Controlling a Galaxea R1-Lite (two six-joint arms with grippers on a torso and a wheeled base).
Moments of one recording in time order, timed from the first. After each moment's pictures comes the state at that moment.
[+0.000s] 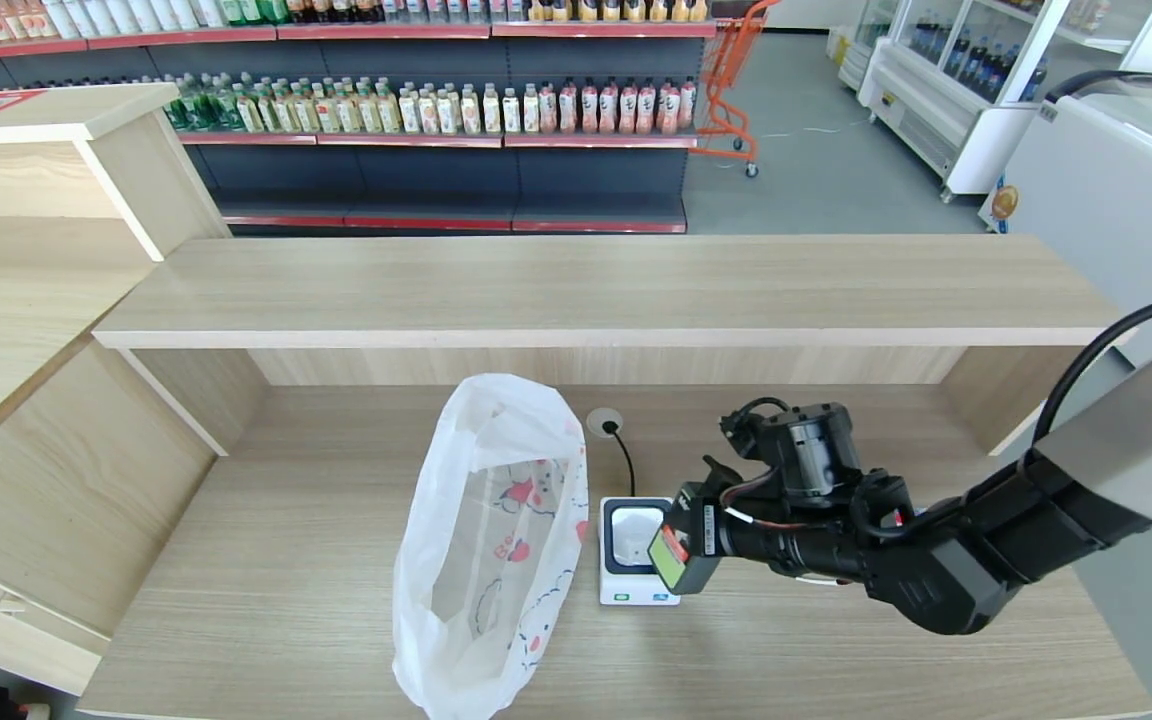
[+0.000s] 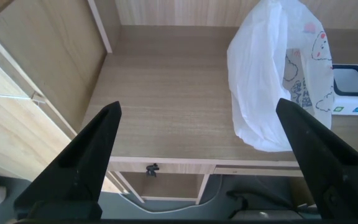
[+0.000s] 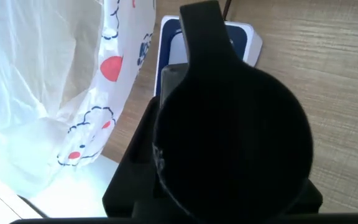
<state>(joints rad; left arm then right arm) 0.00 0.00 0.00 0.00 0.01 0.00 0.54 2.06 -0.85 -0.64 0.09 0.36</state>
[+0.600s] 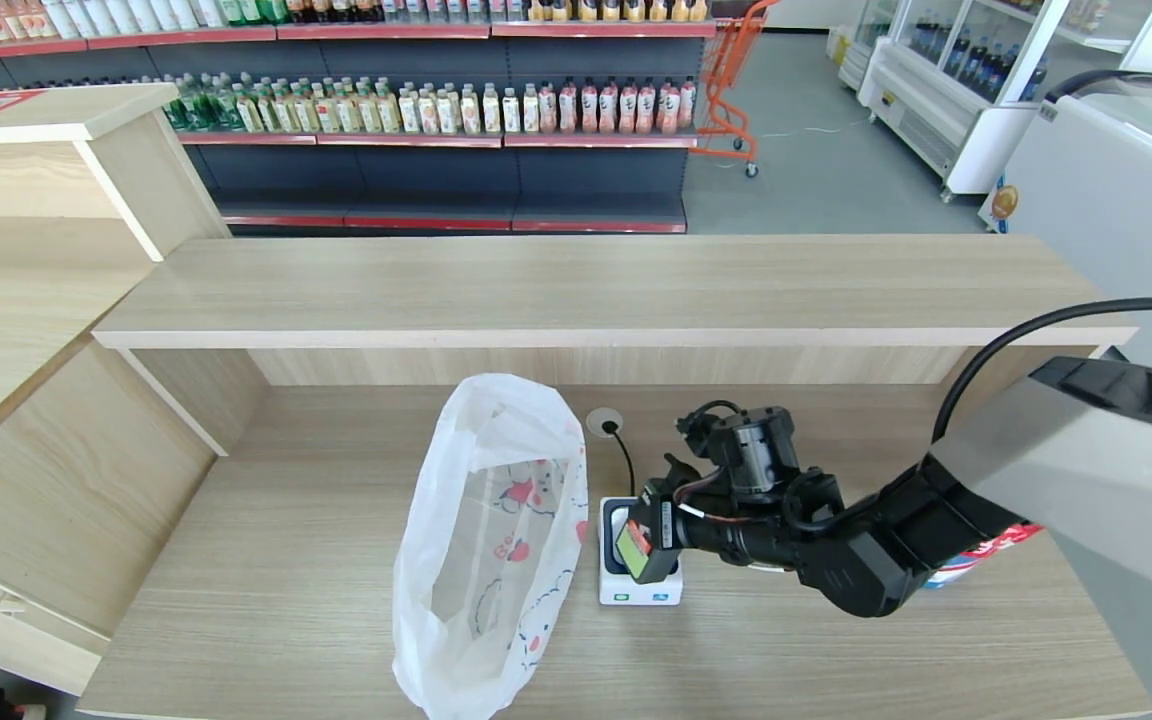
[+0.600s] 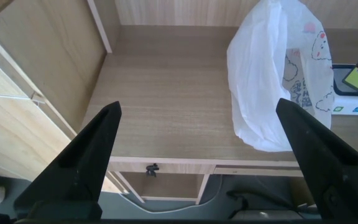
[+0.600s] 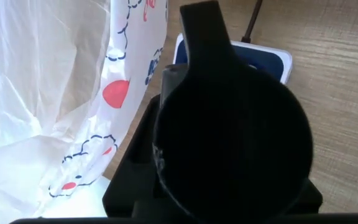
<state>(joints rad) 0.00 0.00 0.00 0.00 0.01 0.00 0.57 2.20 -1.00 -0.66 0.08 0.34</state>
